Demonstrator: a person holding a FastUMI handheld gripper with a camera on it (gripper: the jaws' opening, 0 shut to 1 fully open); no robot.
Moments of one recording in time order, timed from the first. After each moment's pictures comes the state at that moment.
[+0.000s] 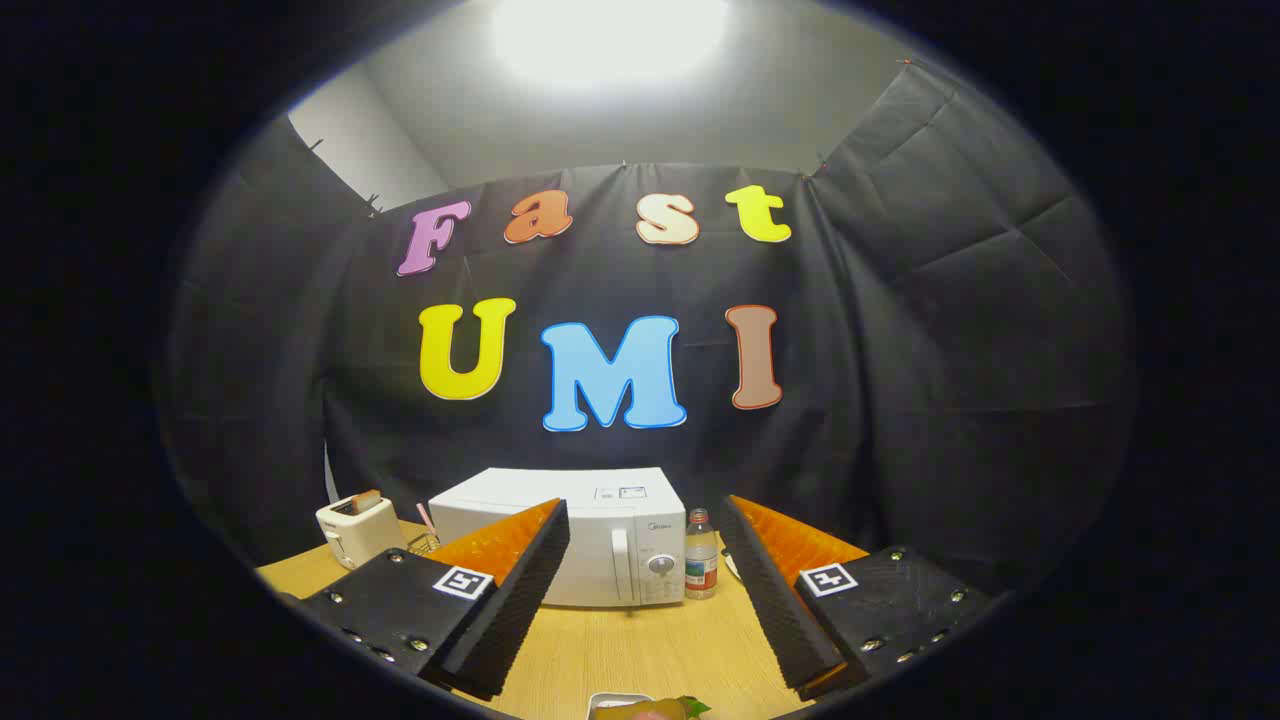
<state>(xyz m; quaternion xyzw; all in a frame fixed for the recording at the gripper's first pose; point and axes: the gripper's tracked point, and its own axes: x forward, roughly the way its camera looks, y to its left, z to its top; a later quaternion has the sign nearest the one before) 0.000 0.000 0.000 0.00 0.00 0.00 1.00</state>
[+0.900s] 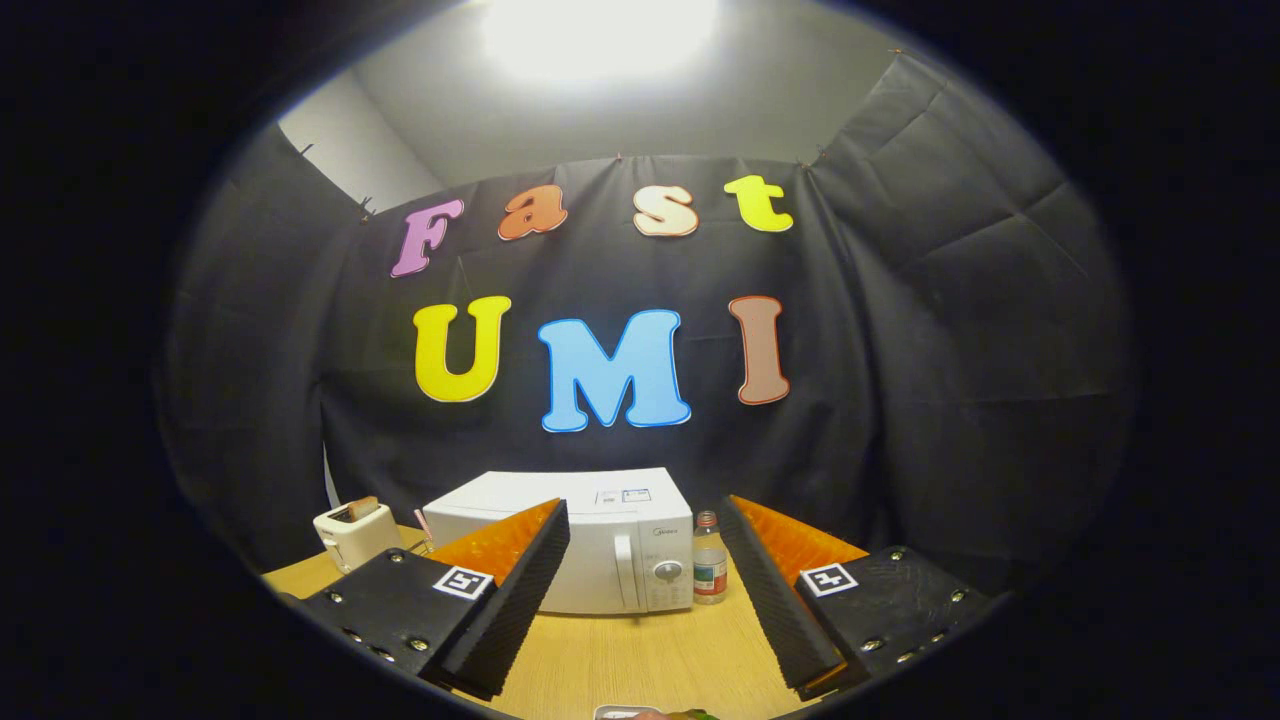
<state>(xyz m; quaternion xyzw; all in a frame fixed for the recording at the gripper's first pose) 0.033 0.000 -0.009 0.02 0.01 0.00 1.00</state>
